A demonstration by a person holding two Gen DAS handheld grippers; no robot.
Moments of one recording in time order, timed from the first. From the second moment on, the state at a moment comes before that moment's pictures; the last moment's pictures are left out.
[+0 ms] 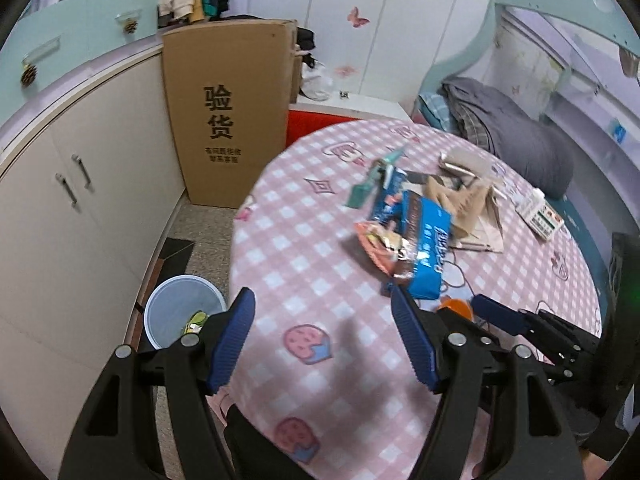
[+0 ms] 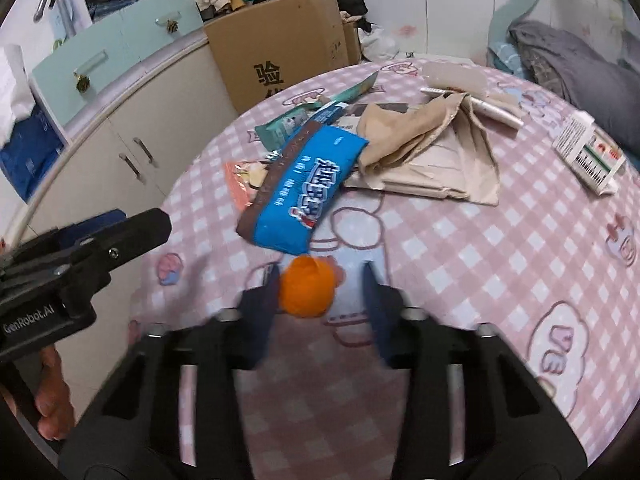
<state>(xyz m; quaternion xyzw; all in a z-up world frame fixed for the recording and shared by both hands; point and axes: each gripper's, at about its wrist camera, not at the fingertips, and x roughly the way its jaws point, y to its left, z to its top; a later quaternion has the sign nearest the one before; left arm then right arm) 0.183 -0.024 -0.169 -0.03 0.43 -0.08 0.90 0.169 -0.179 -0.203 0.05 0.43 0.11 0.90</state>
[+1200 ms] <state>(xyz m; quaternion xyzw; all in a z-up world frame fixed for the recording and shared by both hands) 0.202 -0.082 -0.163 0.00 0.39 -0.16 0.91 0.180 -0.234 -0.200 0.08 0.42 0.07 0.90</state>
